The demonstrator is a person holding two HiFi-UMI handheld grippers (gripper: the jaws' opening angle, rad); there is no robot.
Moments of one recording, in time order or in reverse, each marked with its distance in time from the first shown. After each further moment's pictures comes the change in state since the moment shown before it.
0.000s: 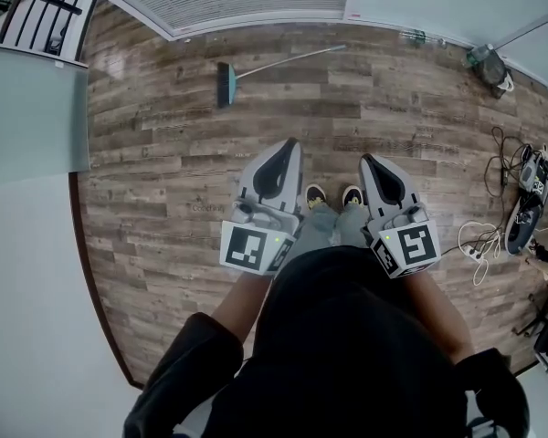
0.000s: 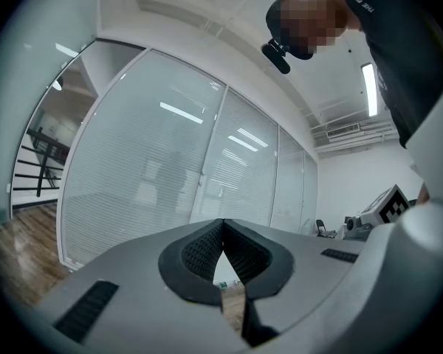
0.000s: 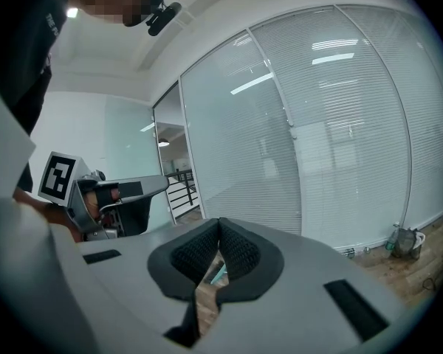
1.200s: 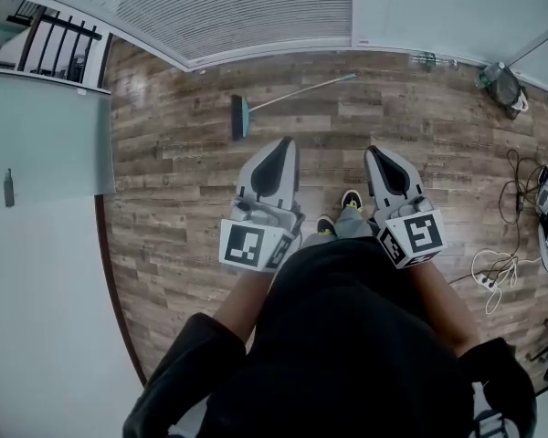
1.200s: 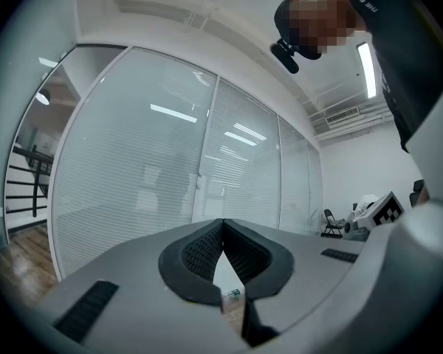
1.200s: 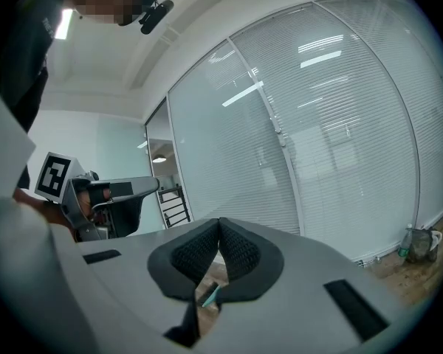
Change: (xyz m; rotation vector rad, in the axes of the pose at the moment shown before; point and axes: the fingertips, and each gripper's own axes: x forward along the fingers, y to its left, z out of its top) left arm 0.137 -0.001 0.025 0.089 0.011 0.022; right arm 0.059 -0.133 0.051 0.064 -0.101 0.010
